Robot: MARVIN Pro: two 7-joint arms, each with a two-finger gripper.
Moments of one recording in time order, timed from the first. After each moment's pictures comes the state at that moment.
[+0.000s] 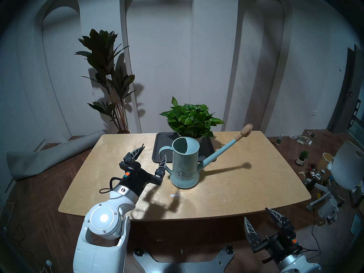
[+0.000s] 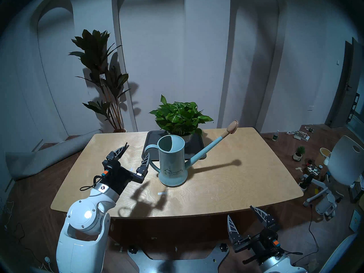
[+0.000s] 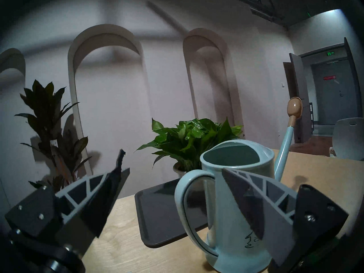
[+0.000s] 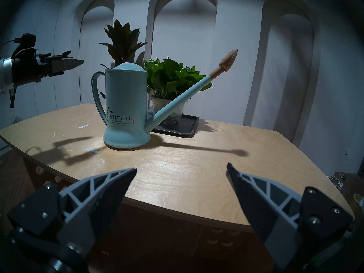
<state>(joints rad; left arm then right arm) 1.98 -1.55 -1.62 -2.14 0.08 0.03 -0.38 -2.66 -1.47 1.82 -2.20 0.13 -0.31 0.35</state>
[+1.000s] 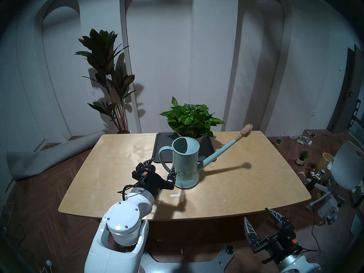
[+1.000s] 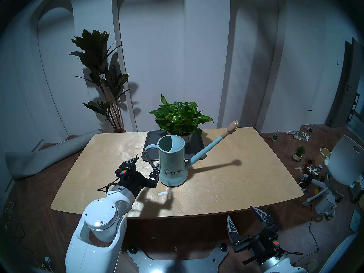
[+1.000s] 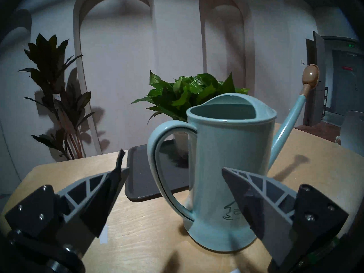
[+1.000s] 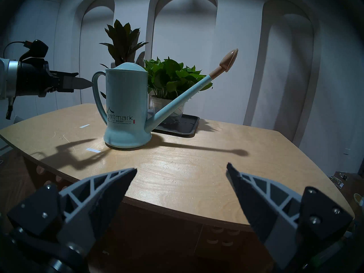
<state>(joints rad) 1.94 -1.54 -1.42 -2.08 0.13 0.26 -0.10 -2.67 -1.47 1.82 -2.21 0.13 -0.31 0.35</state>
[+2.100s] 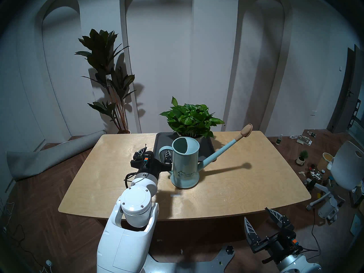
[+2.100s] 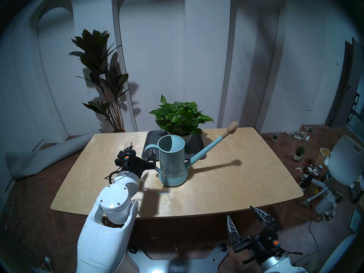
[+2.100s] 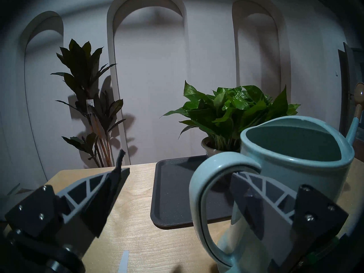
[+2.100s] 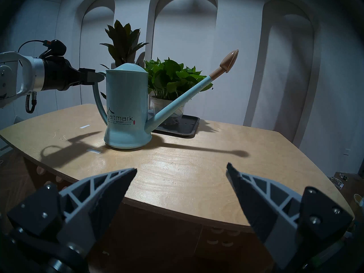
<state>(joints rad) 1.78 -1.56 -1.38 -1.94 0.11 0.22 0.10 -2.67 -1.47 1.82 -2.21 0.13 -0.31 0.35</state>
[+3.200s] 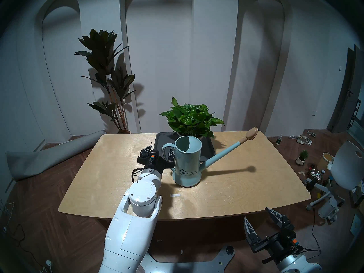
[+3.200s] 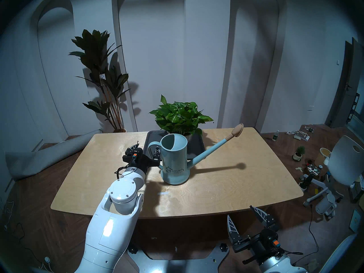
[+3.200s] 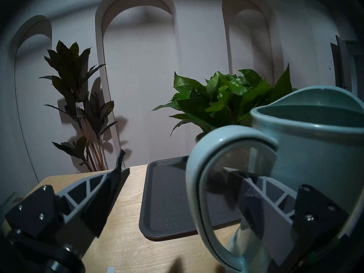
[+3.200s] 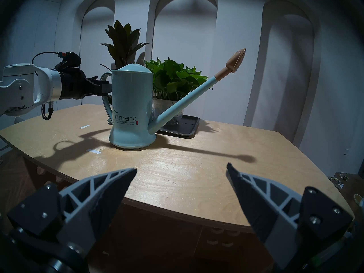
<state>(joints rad) 1.63 -1.57 -1.40 -1.72 0.12 0.14 0.08 -2.67 -1.47 1.82 -2.21 0.13 -0.31 0.35</state>
